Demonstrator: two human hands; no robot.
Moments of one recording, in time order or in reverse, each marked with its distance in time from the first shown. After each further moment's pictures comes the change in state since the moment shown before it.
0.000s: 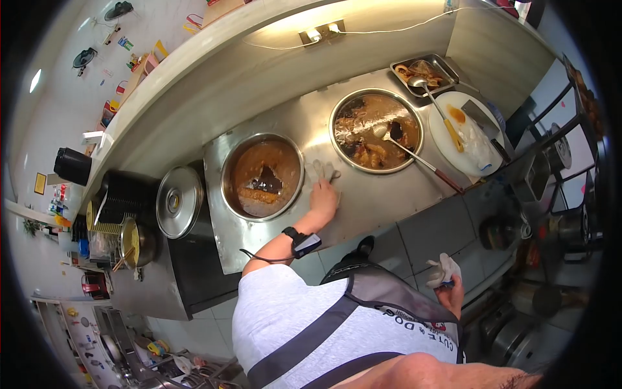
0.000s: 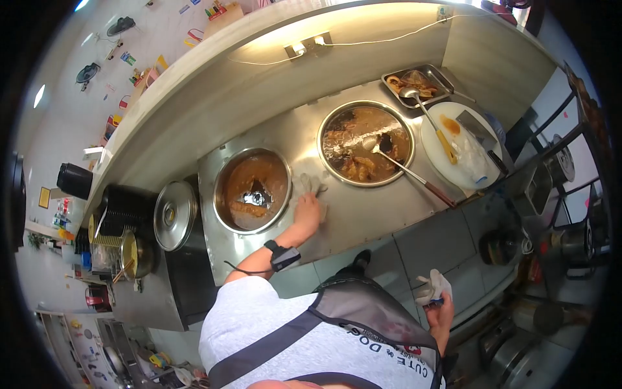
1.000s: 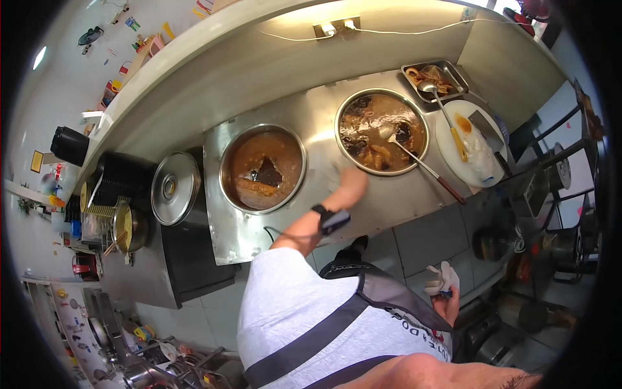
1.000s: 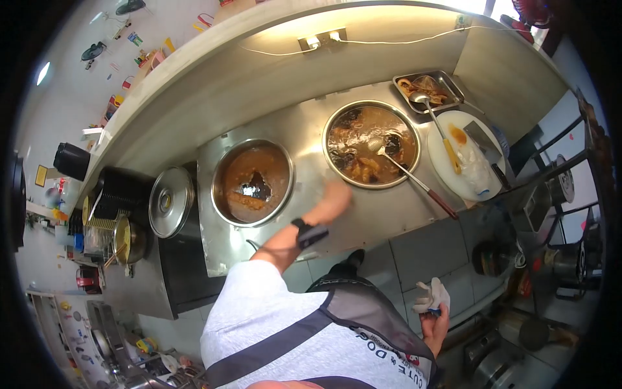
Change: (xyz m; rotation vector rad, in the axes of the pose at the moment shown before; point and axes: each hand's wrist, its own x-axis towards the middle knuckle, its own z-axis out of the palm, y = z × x) left_hand 0.062 0.056 0.006 -0.087 -0.267 0.213; right_hand -0.013 -0.008 -0.008 0.085 0.038 0.001
